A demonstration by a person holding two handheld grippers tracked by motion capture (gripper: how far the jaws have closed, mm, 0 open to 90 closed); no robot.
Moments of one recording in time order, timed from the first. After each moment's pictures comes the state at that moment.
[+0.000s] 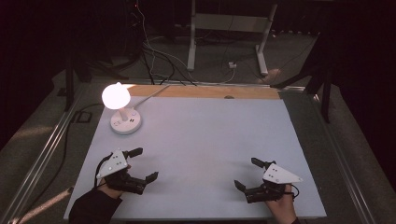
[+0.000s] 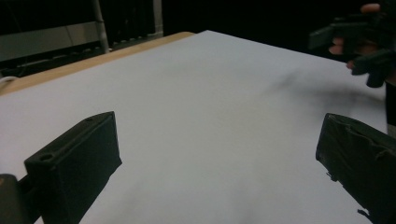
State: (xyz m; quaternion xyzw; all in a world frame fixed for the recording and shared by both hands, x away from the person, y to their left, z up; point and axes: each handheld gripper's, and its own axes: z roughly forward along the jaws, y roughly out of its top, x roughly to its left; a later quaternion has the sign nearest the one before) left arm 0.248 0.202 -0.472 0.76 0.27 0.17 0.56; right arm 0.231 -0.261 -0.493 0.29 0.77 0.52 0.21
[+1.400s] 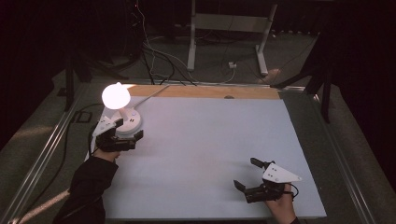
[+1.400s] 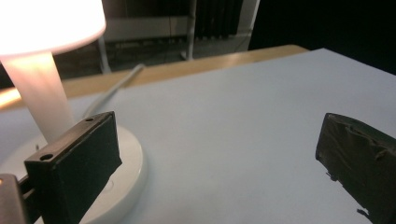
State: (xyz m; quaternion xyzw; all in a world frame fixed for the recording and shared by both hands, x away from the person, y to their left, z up) left arm 0.347 0.248 -0.475 0.70 0.42 0.23 0.52; right arm 0.232 -0.260 -0.495 0.29 0.78 0.52 0.20
